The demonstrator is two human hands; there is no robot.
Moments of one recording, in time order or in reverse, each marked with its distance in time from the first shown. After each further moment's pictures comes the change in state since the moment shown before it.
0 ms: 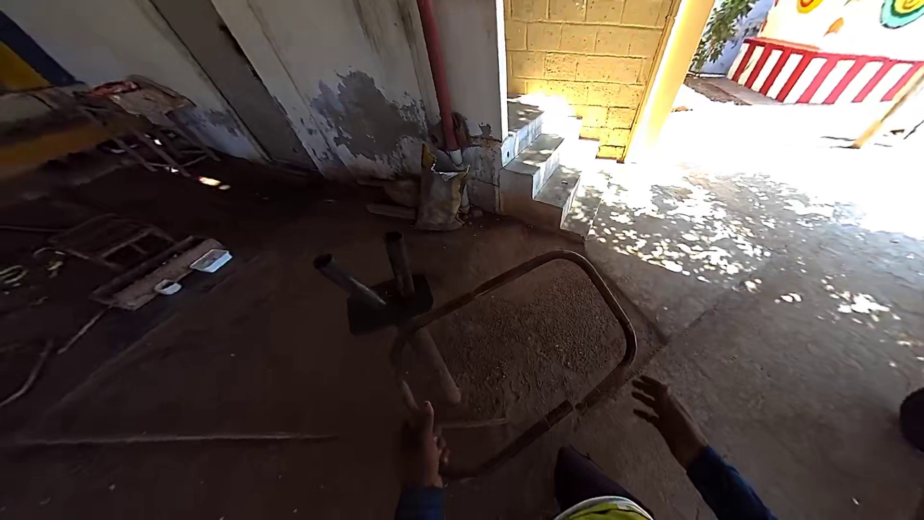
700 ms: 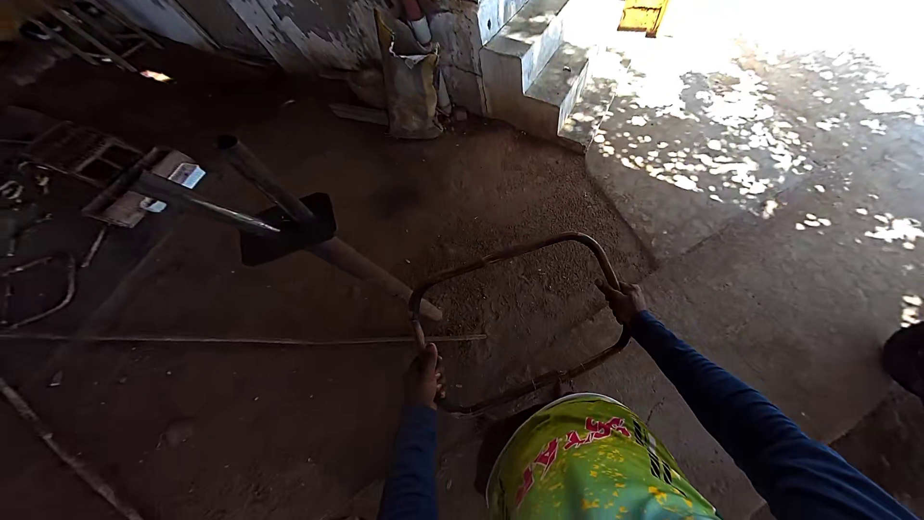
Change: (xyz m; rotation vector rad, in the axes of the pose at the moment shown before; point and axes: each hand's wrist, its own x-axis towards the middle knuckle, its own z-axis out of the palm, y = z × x) left_hand -0.058 -0.108 0.093 0.161 -0.082 -0.241; right_hand 0.164 0.020 -0.115 -0.616 0.005 0.230
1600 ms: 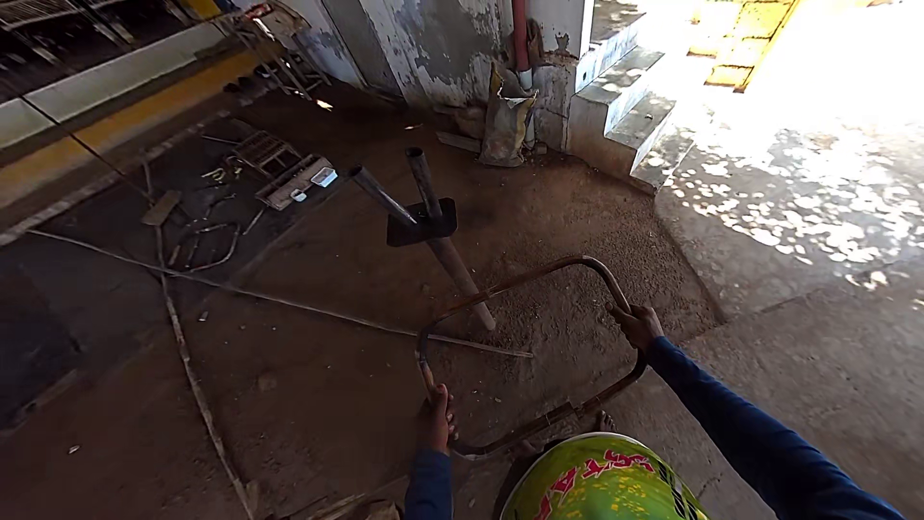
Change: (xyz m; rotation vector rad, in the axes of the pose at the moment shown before) left_hand -0.041 -0.030 -0.138 -0.203 0.207 0.091; right_hand -0.046 -0.091 0.107 -0.057 -0.171 -0.193
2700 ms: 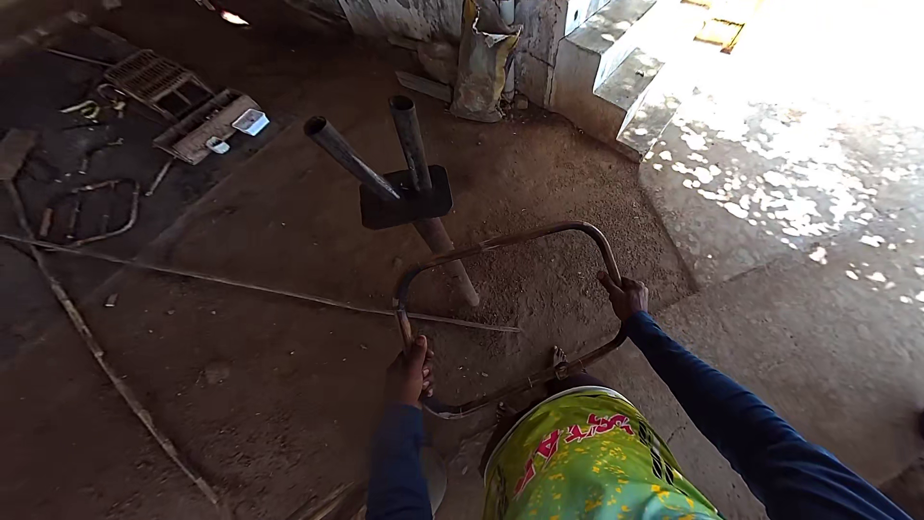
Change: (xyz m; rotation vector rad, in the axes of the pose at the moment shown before) left_hand 0.077 0.097 0.007 0.125 -0.101 -0.122; right_hand 0.034 -0.035 0.051 -0.250 0.266 0.043
